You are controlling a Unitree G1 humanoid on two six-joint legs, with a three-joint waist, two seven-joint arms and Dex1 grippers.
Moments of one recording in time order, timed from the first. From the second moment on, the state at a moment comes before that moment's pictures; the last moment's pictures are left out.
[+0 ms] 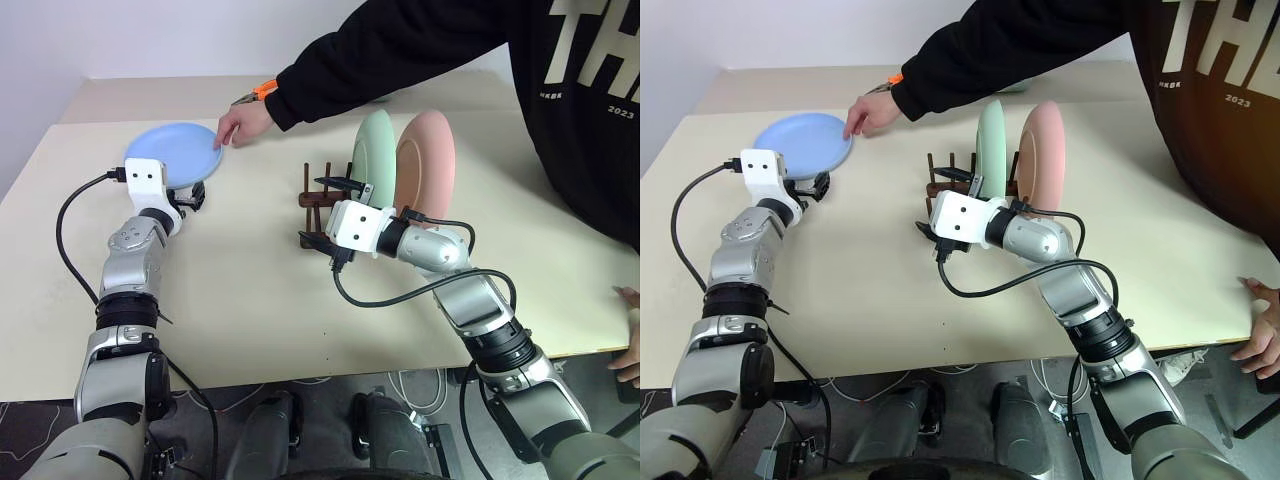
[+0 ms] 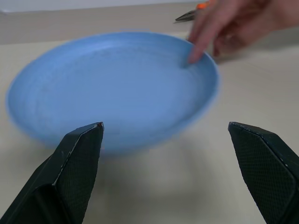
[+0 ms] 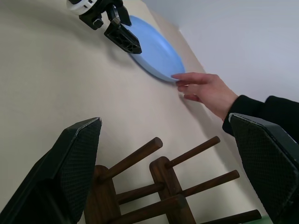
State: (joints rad) left arm -0.70 0.45 0.25 0.63 -0.17 0.17 -0.25; right arm -0.59 -0.39 0.33 -0.12 -0.19 0.08 0.65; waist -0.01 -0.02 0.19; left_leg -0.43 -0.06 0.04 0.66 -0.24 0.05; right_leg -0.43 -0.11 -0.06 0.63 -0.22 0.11
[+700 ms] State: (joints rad) left arm -0.67 0.58 -0.01 0.55 -0.03 0.16 -0.59; right arm -0.59 -0.38 0.33 -0.12 -0.19 0.08 0.65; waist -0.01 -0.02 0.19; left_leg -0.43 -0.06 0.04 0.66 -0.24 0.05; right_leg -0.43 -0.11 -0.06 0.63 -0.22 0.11
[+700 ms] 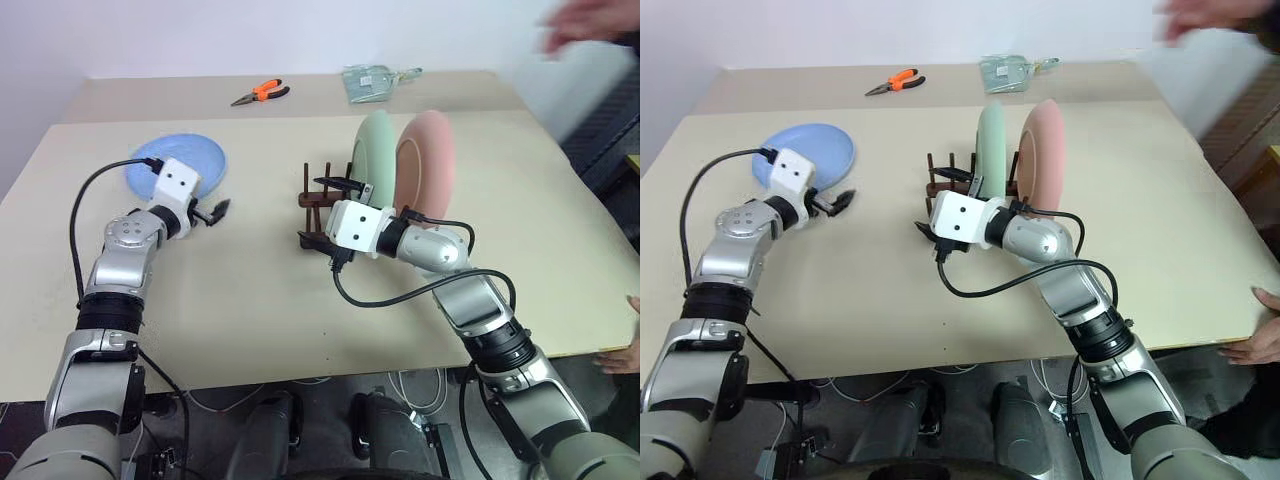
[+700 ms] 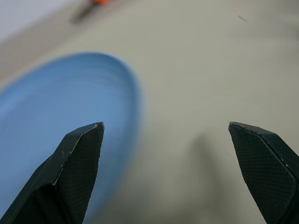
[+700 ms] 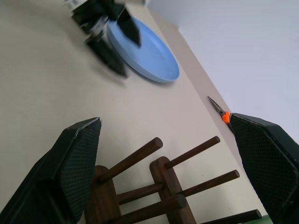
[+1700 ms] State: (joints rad) left arm -0.91 0.33 0.78 0.67 -0.67 0.53 0.27; right arm -0.57 -0.38 0.33 -0.12 -0.20 0.08 0.64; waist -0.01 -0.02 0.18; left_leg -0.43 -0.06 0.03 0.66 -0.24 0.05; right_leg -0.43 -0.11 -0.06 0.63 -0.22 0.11
